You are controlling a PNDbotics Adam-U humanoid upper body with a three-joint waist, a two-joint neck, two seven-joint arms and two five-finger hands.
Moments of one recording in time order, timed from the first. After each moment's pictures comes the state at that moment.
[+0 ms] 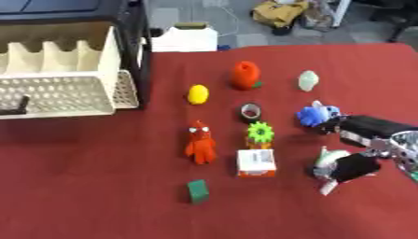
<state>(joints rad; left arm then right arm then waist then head) -0.74 0.74 -0.14 -1.99 -0.22 0.46 0.25 -0.21 -1.05 0.18 -1.81 0.57 0.22 0.55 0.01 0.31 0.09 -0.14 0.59</state>
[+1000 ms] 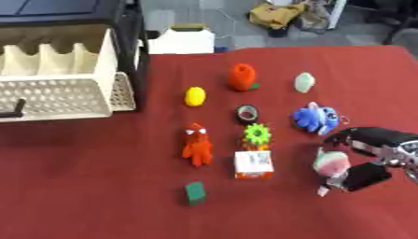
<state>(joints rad) -0.74 0.74 -0.14 -1.99 -0.22 0.47 0.26 -0.17 -1.05 0.15 -1.76 0.58 0.22 0.58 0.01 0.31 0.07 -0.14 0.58</state>
